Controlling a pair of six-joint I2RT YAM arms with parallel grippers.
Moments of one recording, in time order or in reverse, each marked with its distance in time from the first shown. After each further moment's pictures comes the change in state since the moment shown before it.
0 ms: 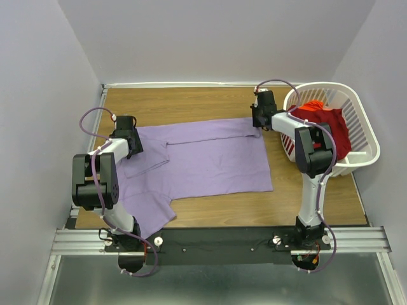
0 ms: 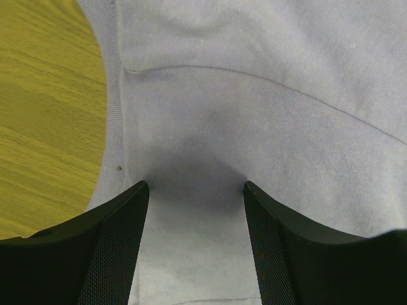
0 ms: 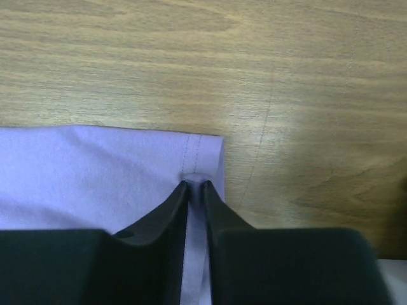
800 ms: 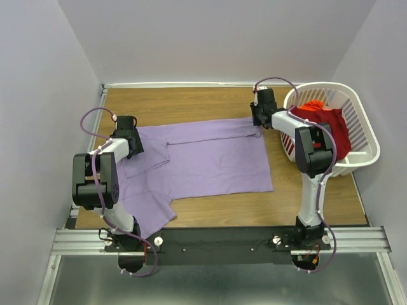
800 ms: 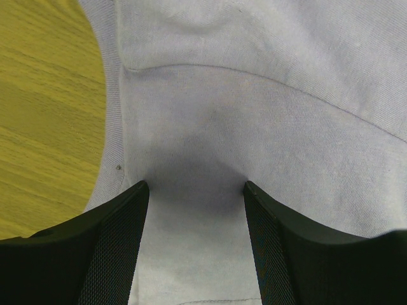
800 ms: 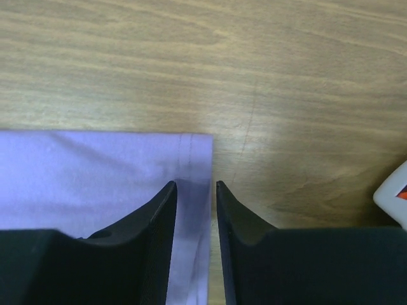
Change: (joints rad) left arm -0.005 0.006 0.000 0.000 0.000 0.001; right arm 0.000 0.005 0.032 -0.016 0.039 -0.090
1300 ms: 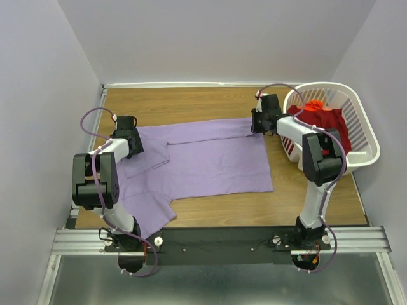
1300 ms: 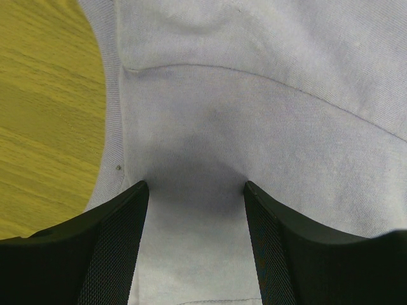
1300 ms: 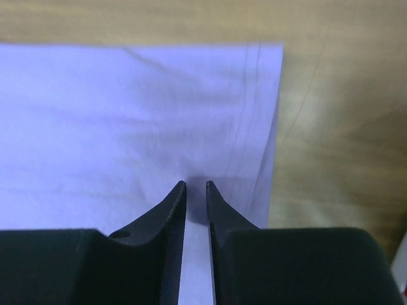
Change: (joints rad) left arm -0.002 0.000 0.000 0.000 0.000 0.003; right arm 0.000 -0.149 -0.158 -0.027 -0.201 0.157
